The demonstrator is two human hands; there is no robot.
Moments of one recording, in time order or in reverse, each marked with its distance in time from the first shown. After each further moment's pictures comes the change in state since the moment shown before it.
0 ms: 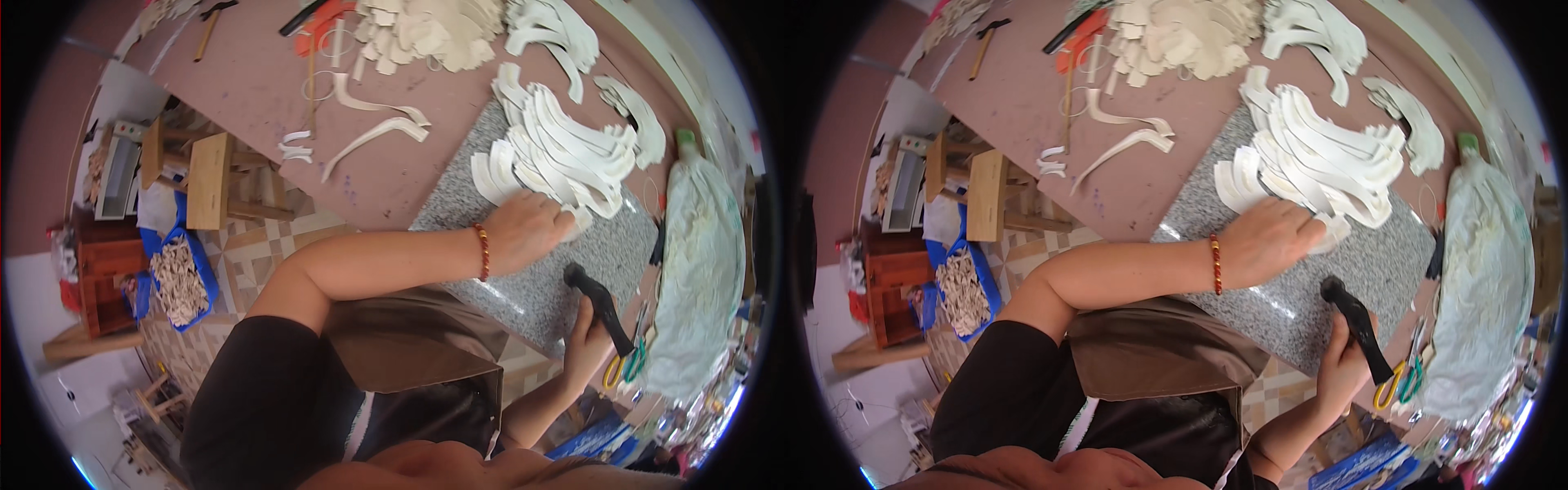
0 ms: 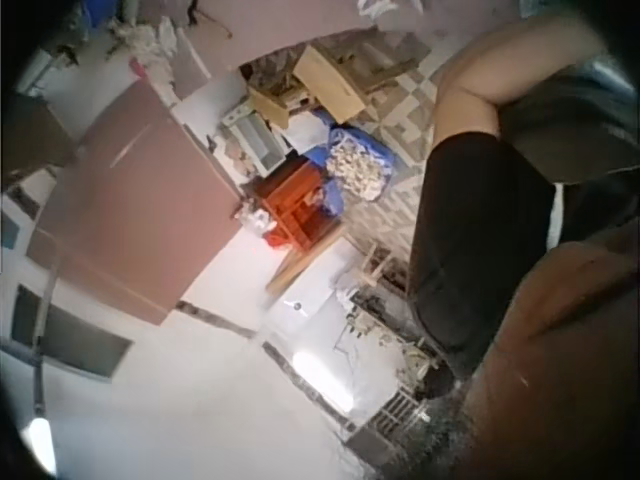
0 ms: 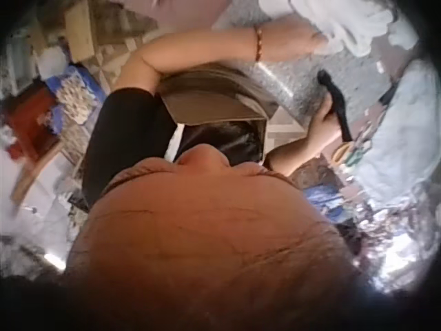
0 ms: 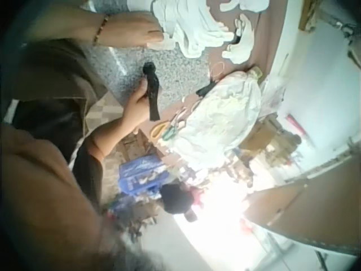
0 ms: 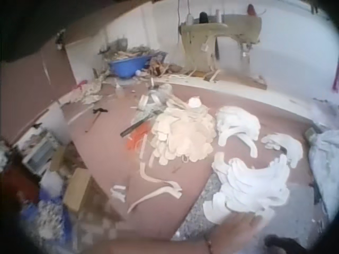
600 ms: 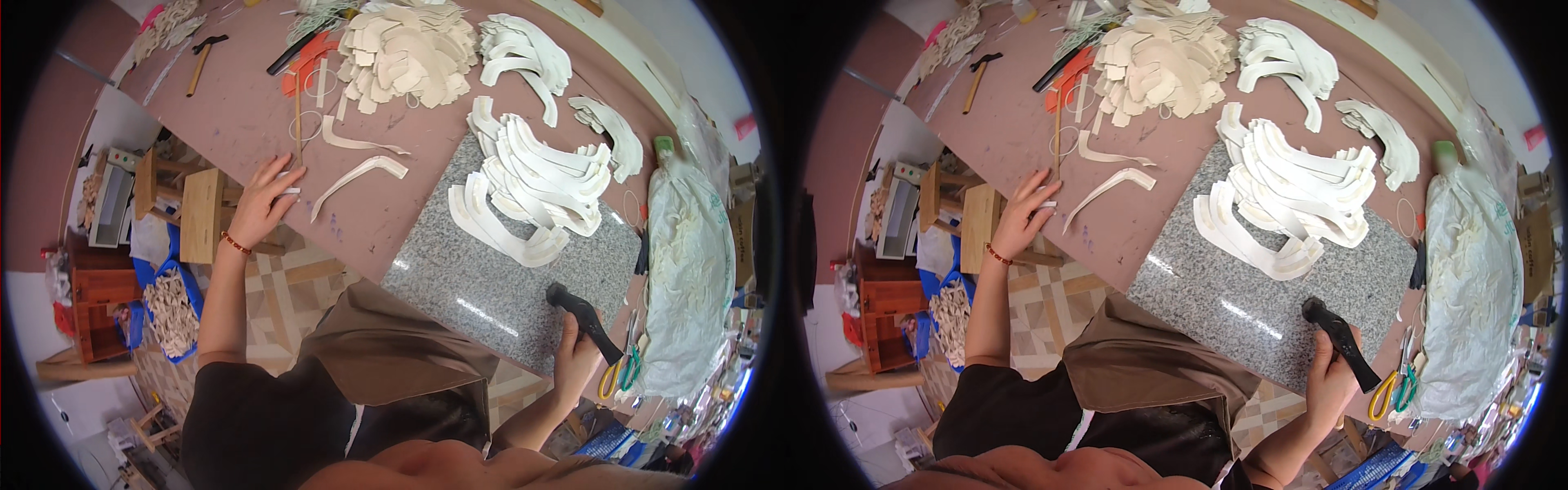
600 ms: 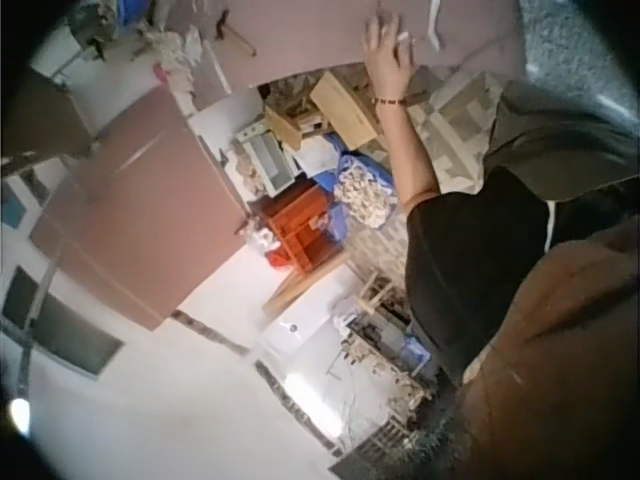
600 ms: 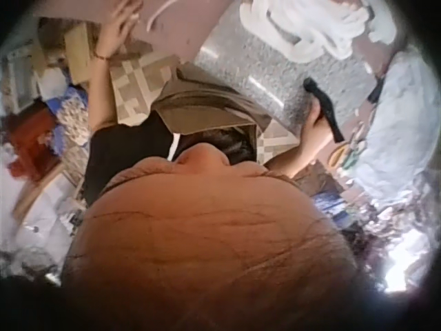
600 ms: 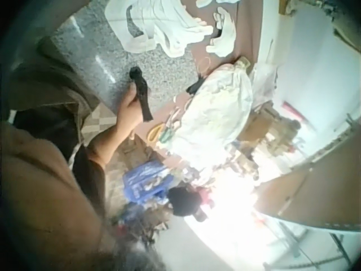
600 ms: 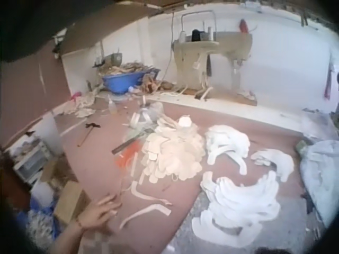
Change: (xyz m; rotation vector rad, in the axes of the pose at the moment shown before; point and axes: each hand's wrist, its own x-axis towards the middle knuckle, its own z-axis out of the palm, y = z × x) left_hand -0.202 -0.169 -0.198 0.312 -0.008 -0.476; right_hand -0.001 -0.013 -0.005 -0.004 0.024 0.103
